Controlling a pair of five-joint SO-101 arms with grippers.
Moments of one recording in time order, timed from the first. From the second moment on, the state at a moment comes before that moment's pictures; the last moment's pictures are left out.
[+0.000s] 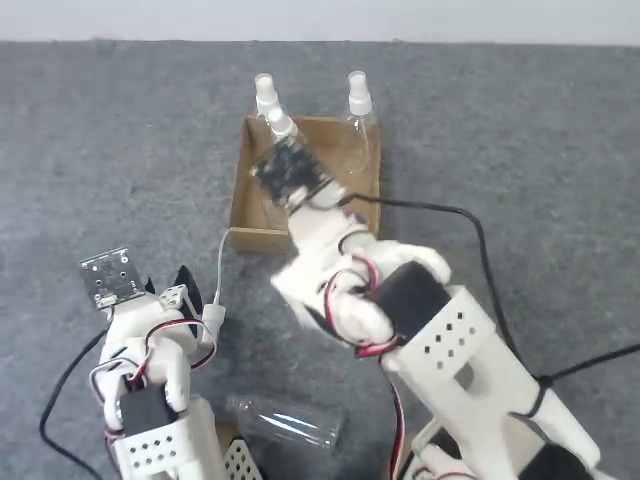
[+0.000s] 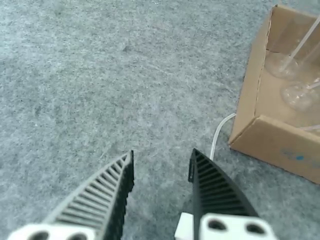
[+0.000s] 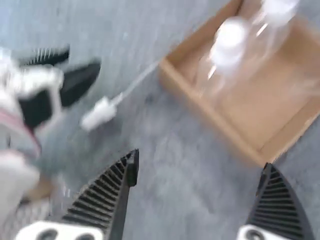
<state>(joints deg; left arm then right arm) -22.4 -103.4 95.6 60.4 9.5 -48.6 -32.4 16.5 78.2 -1.9</state>
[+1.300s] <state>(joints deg) -22.4 -103.4 95.6 59.9 9.5 -76.4 -32.4 39.8 83.2 -8.9</state>
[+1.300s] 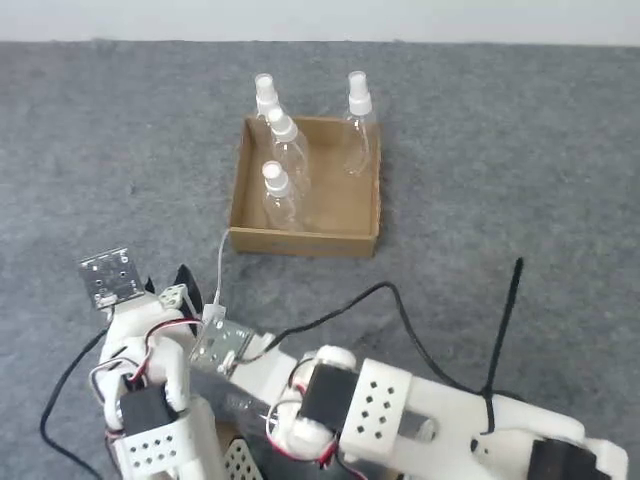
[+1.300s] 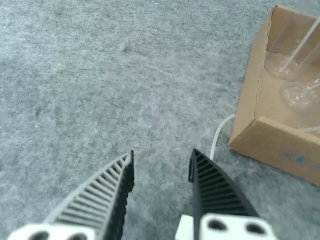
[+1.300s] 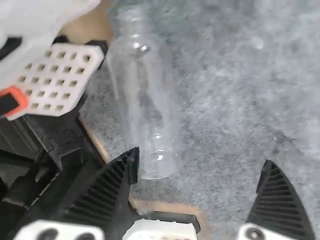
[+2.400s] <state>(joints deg) -40.4 -103.4 95.6 48.3 16.3 -80.3 -32.4 51.9 69.4 -14.1</state>
